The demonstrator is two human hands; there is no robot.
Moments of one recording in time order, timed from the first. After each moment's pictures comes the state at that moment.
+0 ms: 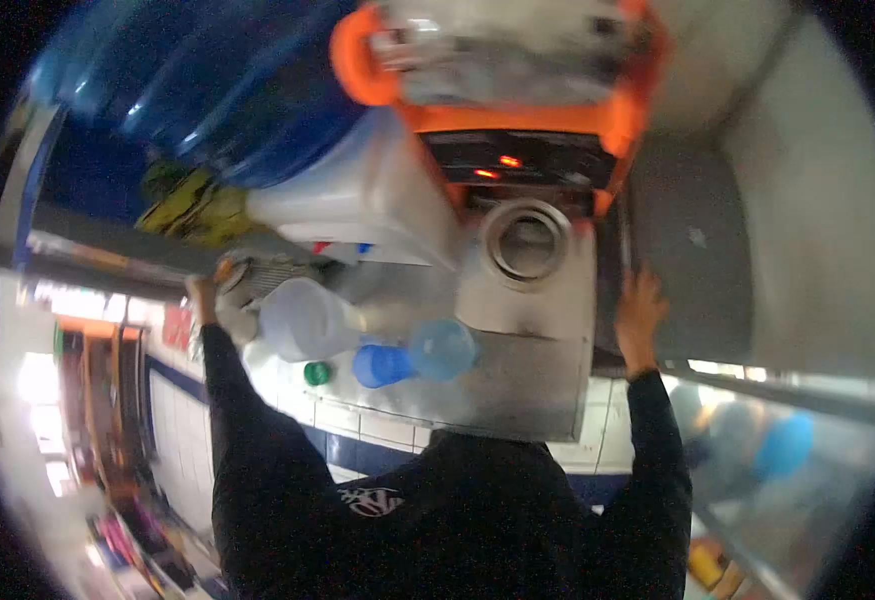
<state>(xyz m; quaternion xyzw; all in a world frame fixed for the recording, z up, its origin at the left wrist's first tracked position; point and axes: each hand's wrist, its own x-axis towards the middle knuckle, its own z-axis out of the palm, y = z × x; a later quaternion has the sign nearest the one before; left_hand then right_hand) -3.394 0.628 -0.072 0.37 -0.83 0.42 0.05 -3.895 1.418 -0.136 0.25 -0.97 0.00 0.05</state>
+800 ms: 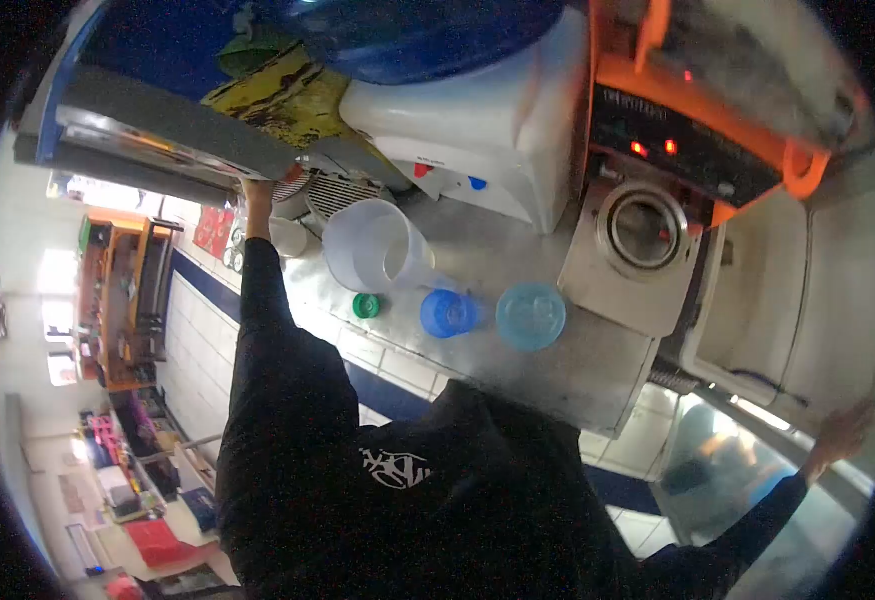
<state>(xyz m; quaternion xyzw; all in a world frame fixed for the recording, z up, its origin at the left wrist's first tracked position) -3.434 0.660 -0.051 0.40 -0.76 -0.21 0.46 -4.017 1.732 0.043 -0.02 -0.80 -0.51 0.32</state>
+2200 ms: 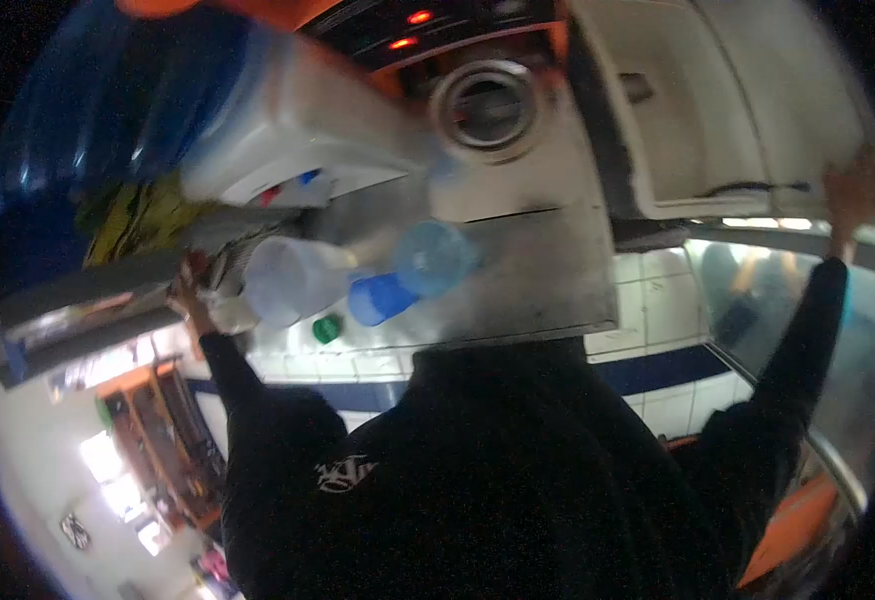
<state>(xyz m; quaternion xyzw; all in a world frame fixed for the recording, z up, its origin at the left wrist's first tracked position) -3.411 0.630 -0.054 0.45 -0.74 -0.21 0.45 -4.009 1.683 0.041 0.05 -0.86 -0.31 0.41</state>
